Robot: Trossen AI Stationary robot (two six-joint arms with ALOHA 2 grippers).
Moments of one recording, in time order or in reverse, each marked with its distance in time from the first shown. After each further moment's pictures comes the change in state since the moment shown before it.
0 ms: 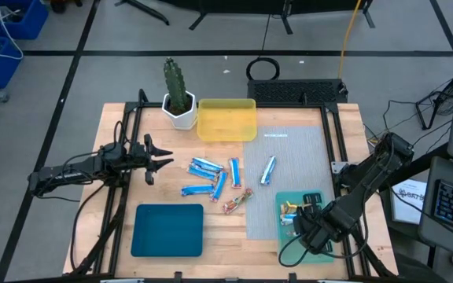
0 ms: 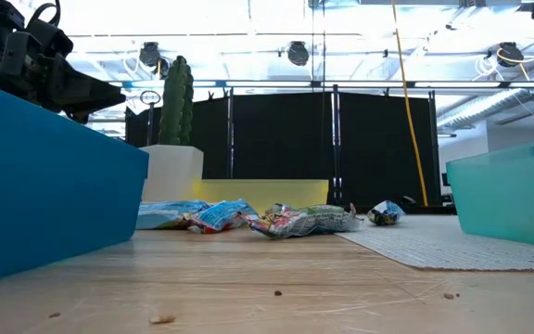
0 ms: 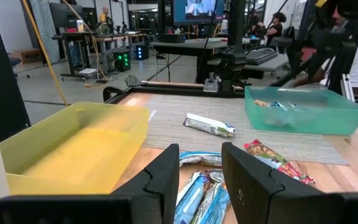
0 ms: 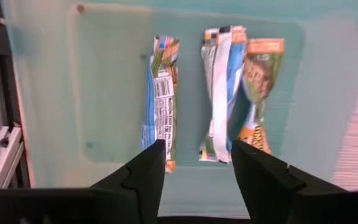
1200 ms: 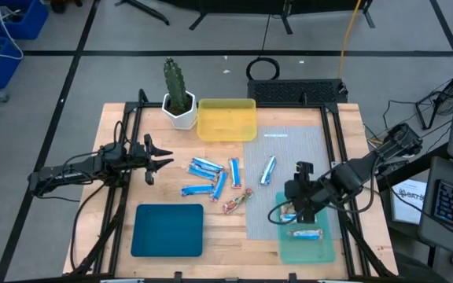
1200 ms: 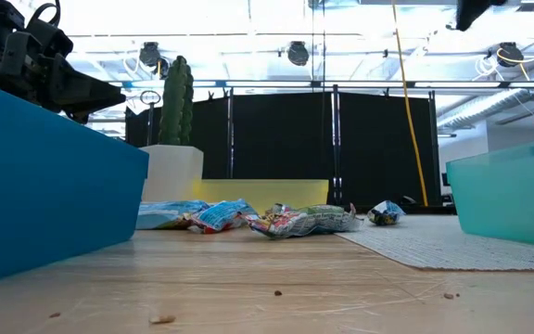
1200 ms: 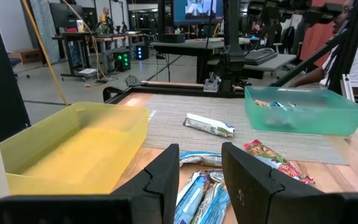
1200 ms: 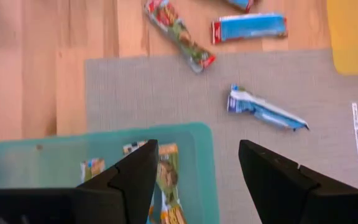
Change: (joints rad) left arm 0.000 0.000 0.000 0.000 0.000 0.000; right arm -0.250 -0.185 0.085 0.061 0.262 -0.153
